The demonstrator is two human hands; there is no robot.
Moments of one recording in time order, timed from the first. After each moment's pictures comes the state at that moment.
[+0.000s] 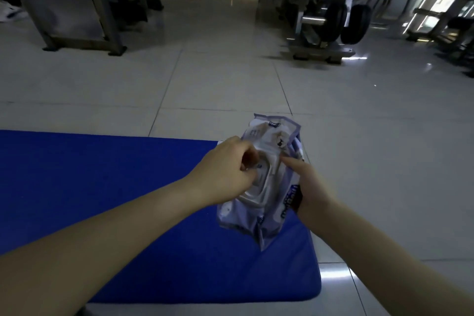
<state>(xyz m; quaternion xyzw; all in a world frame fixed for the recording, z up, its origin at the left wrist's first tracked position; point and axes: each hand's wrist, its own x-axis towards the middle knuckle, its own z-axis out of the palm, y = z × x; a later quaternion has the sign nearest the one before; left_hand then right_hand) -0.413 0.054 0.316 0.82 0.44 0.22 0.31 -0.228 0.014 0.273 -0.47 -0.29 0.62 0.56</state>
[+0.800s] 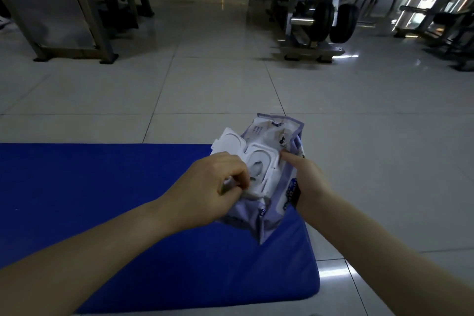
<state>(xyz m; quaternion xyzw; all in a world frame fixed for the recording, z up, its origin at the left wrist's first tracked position) -0.435 0.029 0.315 0.88 0.30 0.26 0.25 -0.219 0.015 0.281 -0.51 -0.22 0.59 0.59</state>
